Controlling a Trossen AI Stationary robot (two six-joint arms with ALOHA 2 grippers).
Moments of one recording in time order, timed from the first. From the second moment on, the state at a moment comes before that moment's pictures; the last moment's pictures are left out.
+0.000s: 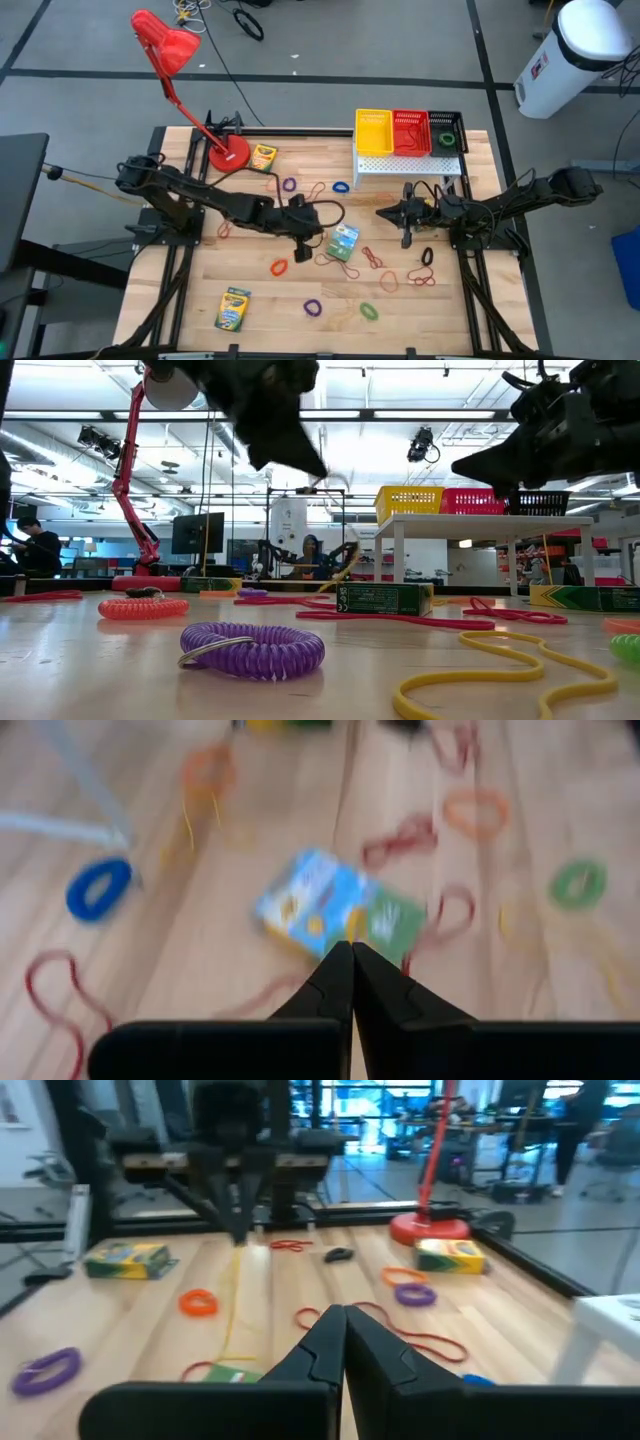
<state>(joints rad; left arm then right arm) -0.21 1.59 1.04 -0.12 -0.29 -0.25 0.11 0.97 0.07 0.83 0.20 0.02</state>
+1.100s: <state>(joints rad) -0.16 1.81 1.04 0.56 -0.41 -0.25 0.16 1.42 0.37 0.86 0.22 0.12</state>
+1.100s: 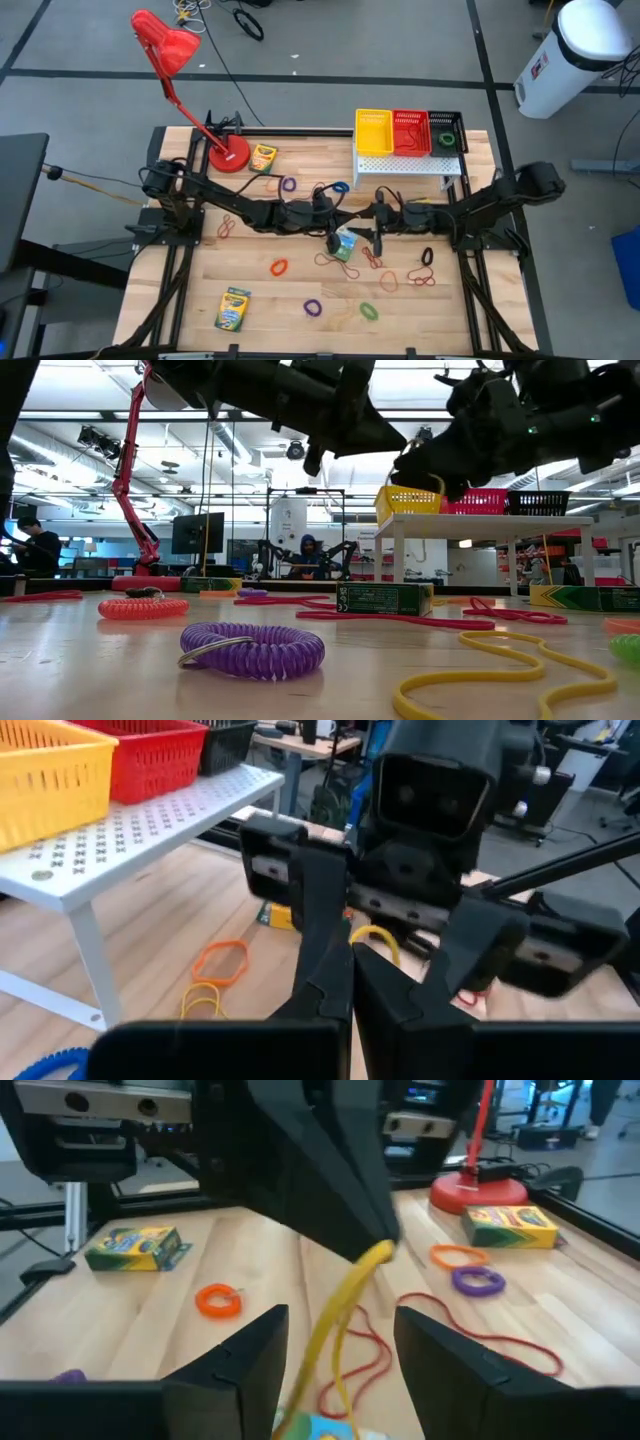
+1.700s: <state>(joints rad) -0.15 1.73 1.04 0.41 -0.39 -0.17 0.17 1.47 0.38 0.95 0.23 0.04</state>
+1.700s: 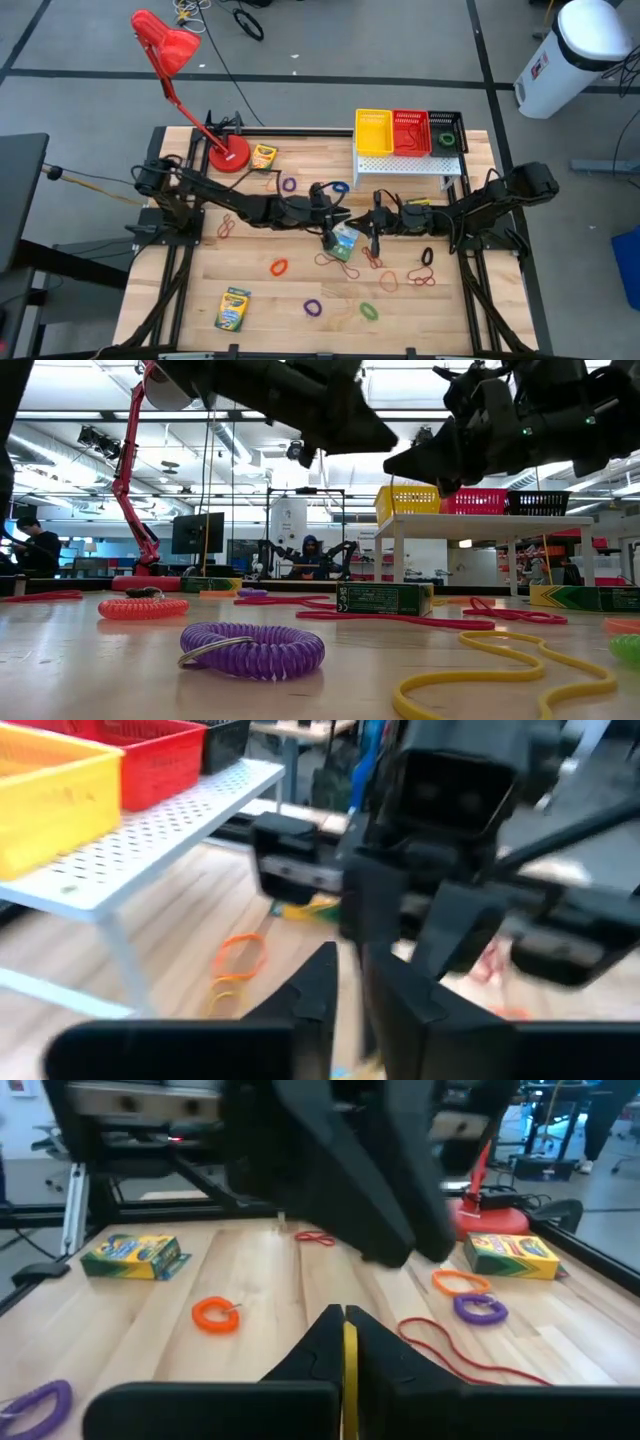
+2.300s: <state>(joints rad) -0.15 1.60 0.44 1.11 -0.29 -0.11 0.16 1.47 0.37 0.94 0.26 0.04</state>
